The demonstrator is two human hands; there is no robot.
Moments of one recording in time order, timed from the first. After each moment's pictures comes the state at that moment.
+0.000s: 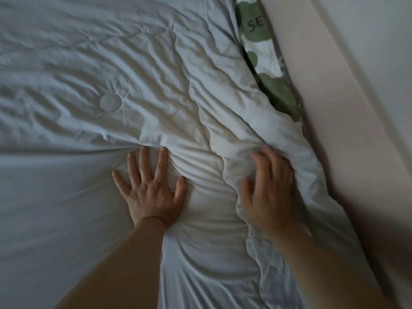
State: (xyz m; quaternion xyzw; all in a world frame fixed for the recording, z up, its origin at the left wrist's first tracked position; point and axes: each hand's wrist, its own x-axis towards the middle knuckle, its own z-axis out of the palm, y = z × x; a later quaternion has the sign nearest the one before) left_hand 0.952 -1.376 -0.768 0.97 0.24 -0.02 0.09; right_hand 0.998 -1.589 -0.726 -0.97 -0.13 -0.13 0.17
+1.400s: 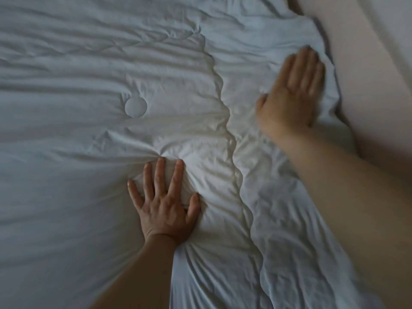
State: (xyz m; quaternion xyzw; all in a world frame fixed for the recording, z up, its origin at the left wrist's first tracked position) left_hand 0.955 -1.370 -0.769 0.97 0.22 -0.02 0.08; right_hand 1.188 -1.527 -0.703 -0.99 -0.11 -0.12 0.03
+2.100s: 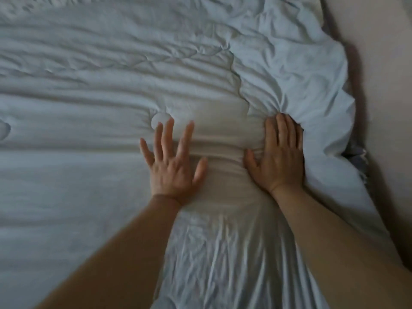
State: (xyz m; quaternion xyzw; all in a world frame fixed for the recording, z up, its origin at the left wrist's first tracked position) left_hand 1.037 -1.318 -0.744 0.97 0.19 0.08 0.08; right_hand 1.148 -1.508 -0.767 -0.97 -0.21 -0.08 0.09
